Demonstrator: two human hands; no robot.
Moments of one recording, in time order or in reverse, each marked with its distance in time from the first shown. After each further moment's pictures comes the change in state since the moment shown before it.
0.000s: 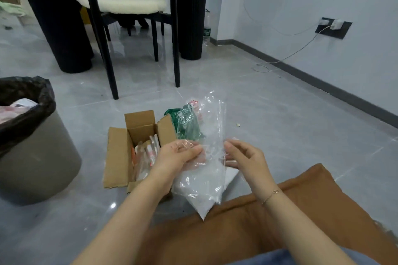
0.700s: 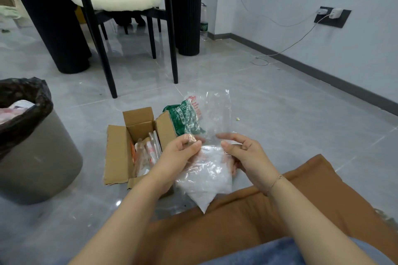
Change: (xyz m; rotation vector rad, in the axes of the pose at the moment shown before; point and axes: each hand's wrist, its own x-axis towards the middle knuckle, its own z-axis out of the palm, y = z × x) left_hand -0.005 -0.003 0.006 0.239 -0.084 0.064; right_hand 0.000 -0.004 -0.011 0.021 -0.210 0.066
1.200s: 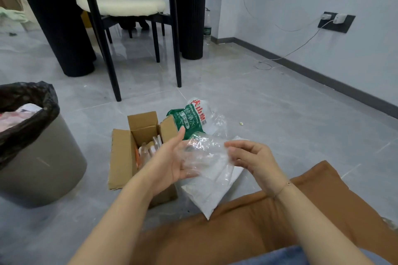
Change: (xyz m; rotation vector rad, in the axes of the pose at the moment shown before) left_hand -0.004 0.019 -0.025 -0.363 -0.231 -0.218; right_hand 0.004 -0.001 -0.006 0.035 0.061 -0.045
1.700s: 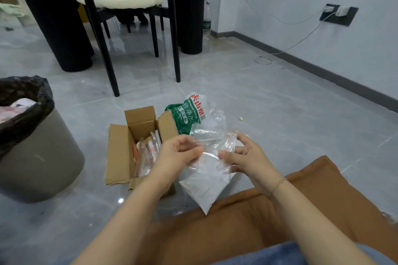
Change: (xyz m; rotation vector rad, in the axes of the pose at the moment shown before) left_hand 0.013 -0.024 0.010 0.399 0.307 0.302; right_hand -0.005 -0.001 0.011 -0.043 -0.059 0.131
